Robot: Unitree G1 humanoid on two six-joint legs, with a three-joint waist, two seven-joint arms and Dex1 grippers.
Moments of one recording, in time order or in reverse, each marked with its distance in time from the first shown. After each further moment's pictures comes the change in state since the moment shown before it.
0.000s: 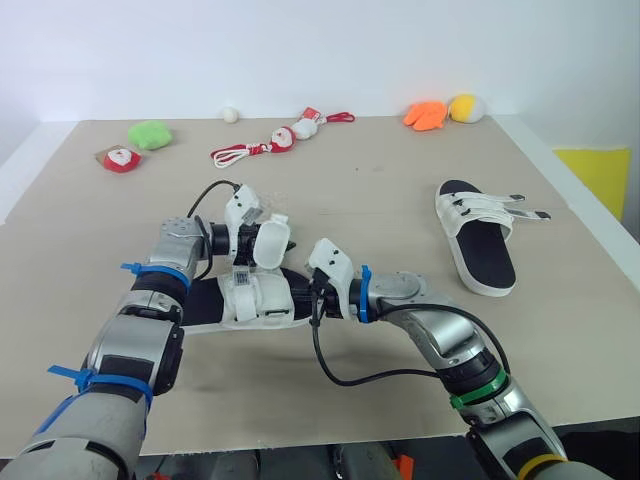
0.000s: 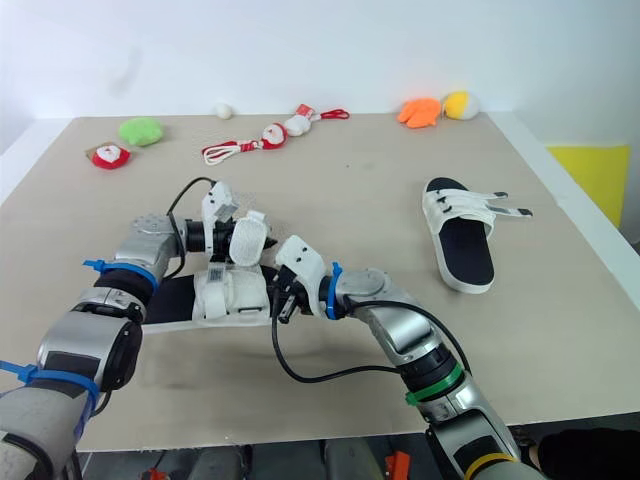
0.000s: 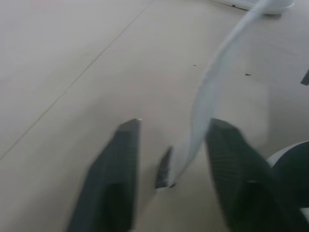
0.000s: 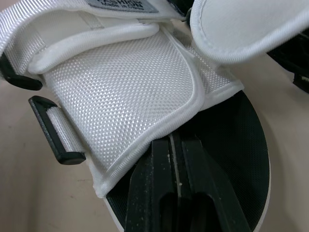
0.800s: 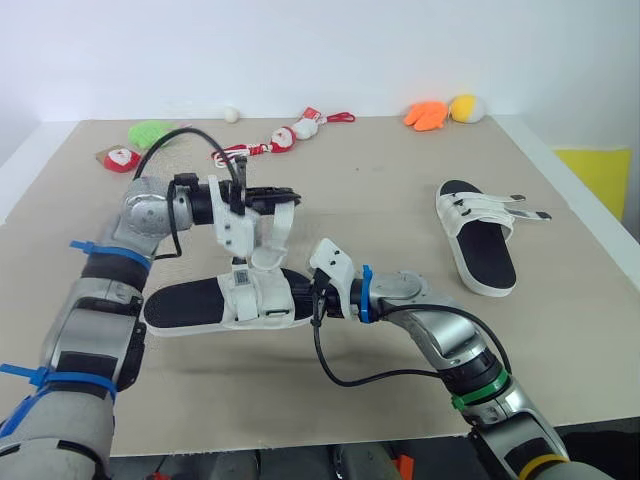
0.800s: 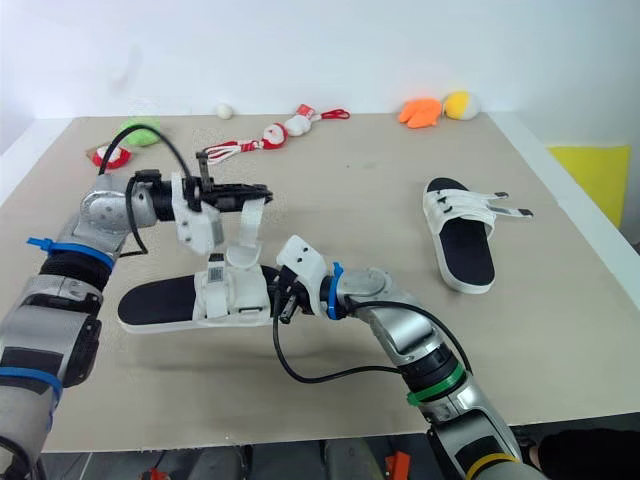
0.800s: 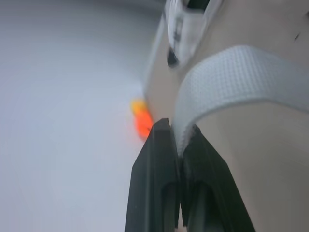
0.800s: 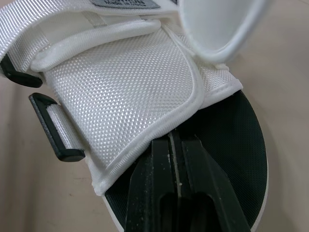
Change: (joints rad) left arm -0.015 0.206 -0.102 -0.239 0.438 -1.373 0.431; right arm 0.001 -0.009 0.003 -0.004 -0.004 -0.010 0.006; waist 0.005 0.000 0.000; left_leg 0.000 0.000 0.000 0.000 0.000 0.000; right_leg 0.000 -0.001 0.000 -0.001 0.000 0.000
